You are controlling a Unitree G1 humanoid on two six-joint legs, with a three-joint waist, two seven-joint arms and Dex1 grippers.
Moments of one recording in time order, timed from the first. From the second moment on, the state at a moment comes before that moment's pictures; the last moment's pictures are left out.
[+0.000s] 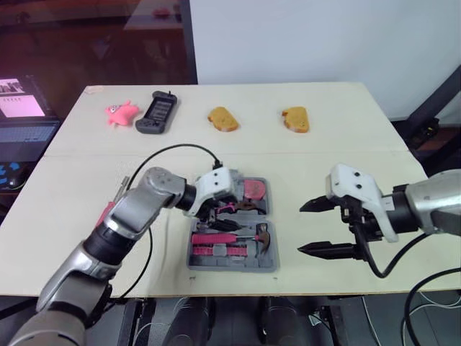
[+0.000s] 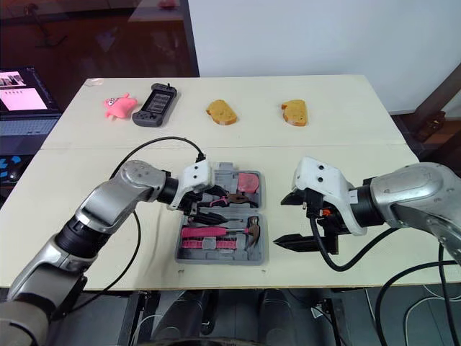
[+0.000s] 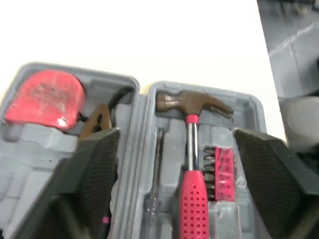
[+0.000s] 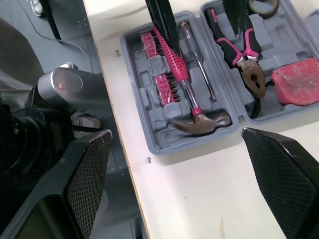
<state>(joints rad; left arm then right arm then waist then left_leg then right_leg) -0.62 0.55 -0.37 -0.13 -0.23 0.60 -1.15 -0.44 -1.24 -0.09 -0.70 0.94 1.17 0.93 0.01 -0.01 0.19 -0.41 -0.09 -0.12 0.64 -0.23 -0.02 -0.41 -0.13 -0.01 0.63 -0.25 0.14</state>
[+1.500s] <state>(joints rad) -0.38 0.45 -0.42 0.19 -0.03 0.09 -1.09 -0.51 -1.24 -0.04 -0.69 0.93 1.17 0.94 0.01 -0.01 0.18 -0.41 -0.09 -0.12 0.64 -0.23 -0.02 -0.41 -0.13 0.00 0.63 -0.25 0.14</state>
